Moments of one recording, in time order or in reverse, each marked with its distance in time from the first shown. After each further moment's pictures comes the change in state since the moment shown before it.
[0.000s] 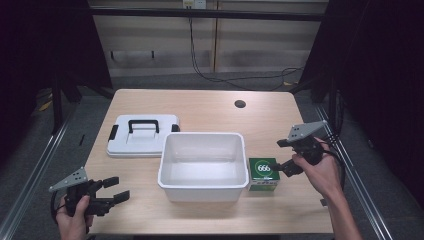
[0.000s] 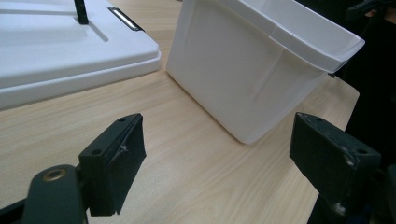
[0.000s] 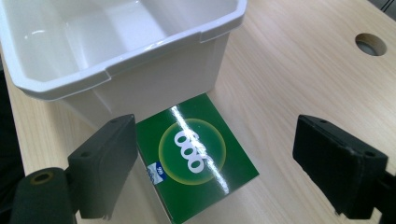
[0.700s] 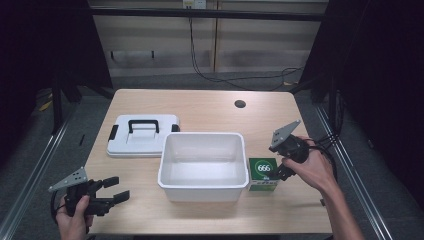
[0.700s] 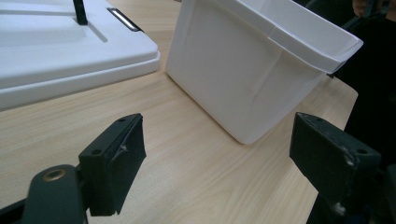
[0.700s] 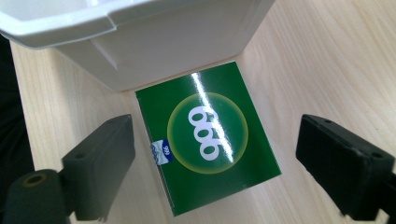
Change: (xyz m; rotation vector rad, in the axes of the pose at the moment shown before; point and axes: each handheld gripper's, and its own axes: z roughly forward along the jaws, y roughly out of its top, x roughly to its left) left arm 0.000 0.000 0.000 0.000 -0.002 0.001; right arm -0.001 0.013 0.030 0.223 0.102 -0.147
